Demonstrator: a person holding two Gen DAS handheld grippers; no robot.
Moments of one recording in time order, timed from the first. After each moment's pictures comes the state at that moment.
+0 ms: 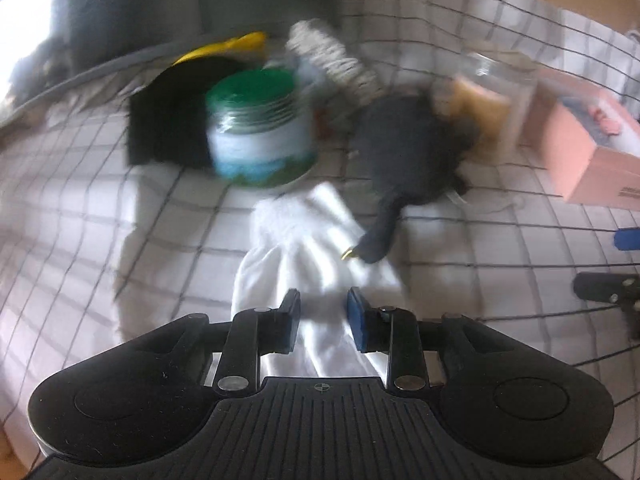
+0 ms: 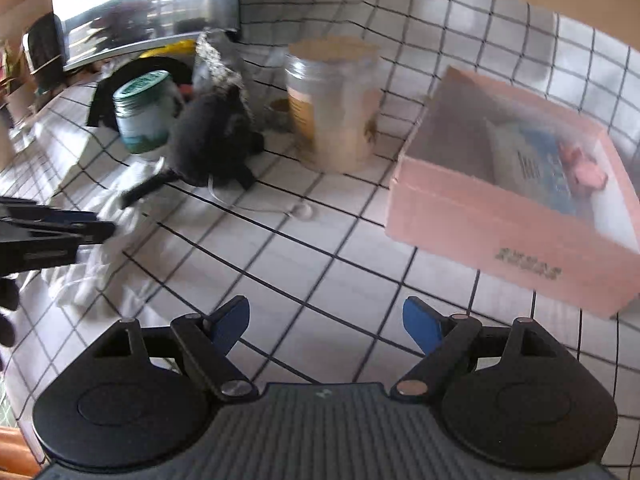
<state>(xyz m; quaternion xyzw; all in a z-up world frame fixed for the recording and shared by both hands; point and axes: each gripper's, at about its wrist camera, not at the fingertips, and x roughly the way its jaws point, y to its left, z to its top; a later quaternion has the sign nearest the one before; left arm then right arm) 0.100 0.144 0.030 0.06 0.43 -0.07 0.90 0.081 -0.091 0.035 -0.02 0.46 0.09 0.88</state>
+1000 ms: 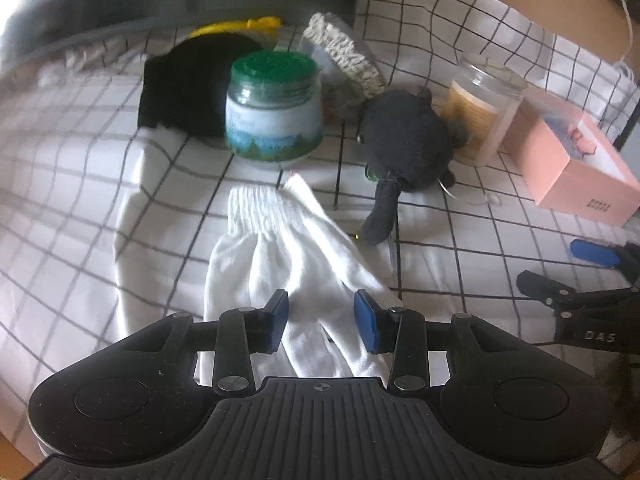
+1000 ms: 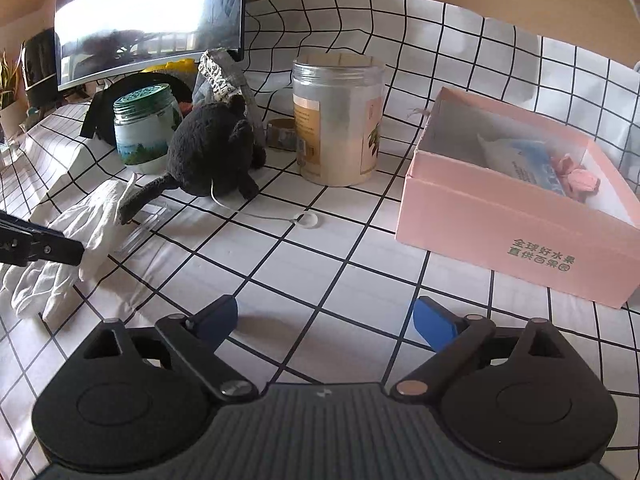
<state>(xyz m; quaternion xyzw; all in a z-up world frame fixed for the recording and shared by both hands) 0.085 0.160 0.035 0.02 0.45 -0.10 0.89 0.063 -0.070 0.019 -0.03 0.39 0.06 0.92</state>
